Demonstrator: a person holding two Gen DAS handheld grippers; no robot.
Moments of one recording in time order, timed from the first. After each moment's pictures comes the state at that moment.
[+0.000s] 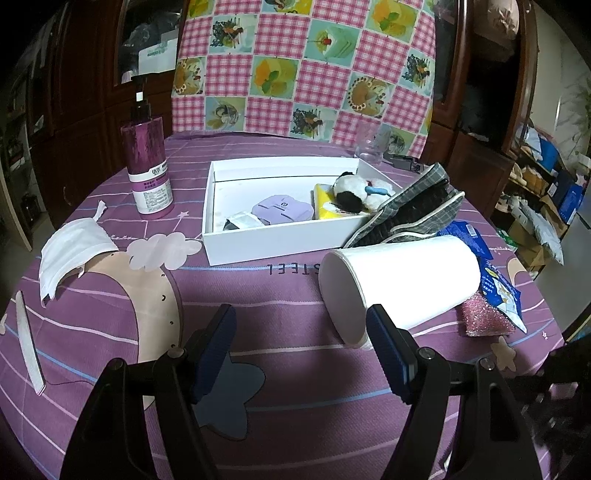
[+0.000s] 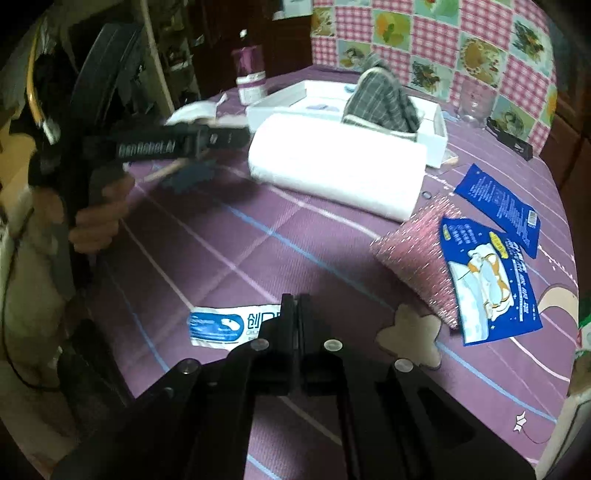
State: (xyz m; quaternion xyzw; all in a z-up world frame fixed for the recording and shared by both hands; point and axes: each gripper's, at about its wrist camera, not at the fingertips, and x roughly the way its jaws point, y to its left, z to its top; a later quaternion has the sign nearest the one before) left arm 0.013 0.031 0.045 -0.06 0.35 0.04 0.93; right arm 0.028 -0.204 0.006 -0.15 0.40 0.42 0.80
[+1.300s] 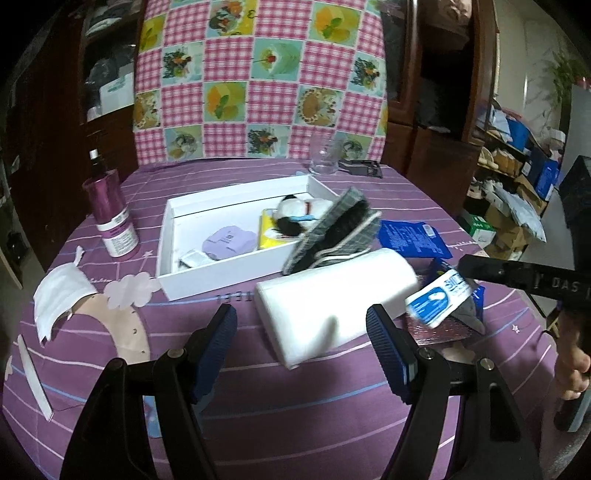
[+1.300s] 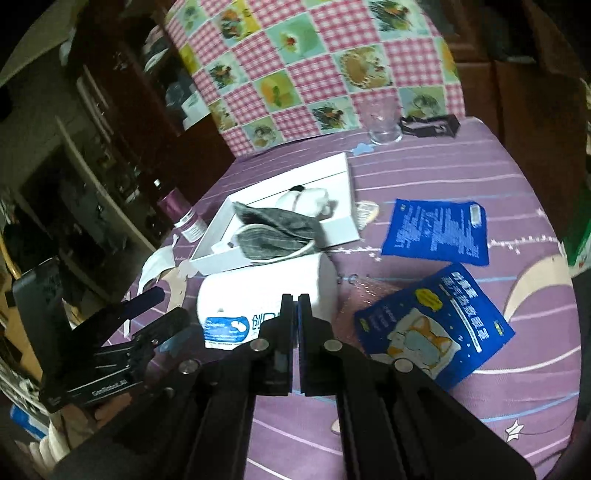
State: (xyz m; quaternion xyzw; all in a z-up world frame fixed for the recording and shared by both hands) left arm 0.018 -0.022 0.080 -0.02 0.34 -0.01 0.94; right arm 0.098 -0.254 0.050 0.11 0.38 0.35 0.85
